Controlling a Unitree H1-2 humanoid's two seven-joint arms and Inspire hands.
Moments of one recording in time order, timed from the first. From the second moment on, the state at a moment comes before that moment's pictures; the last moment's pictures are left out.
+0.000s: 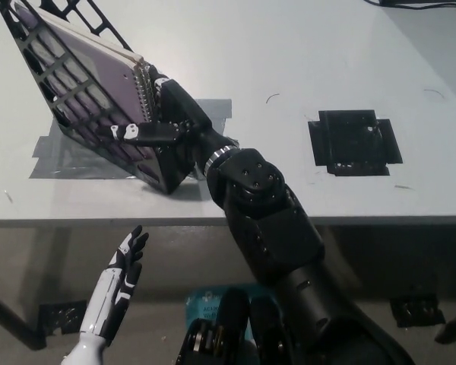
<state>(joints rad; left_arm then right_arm) -0.01 0.13 -0.04 0.07 0.18 -0.28 -0.03 -0.94 0.27 0.07 0.71 0.08 0.06 0.13</state>
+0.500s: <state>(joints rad) -0.02 0.13 -0.04 0.07 0.18 -0.28 -0.03 -1.03 0.20 0.19 0.84 -0.05 0.03 0.07</state>
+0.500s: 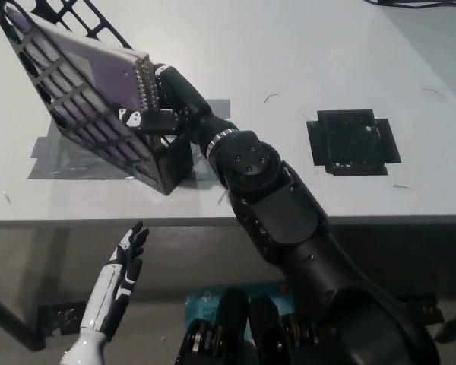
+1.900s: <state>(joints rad) -0.07 0.15 -0.05 0.11 0.18 -0.30 -0.03 -1.03 0.34 -0.16 0.45 0.27 0.08 -0.06</state>
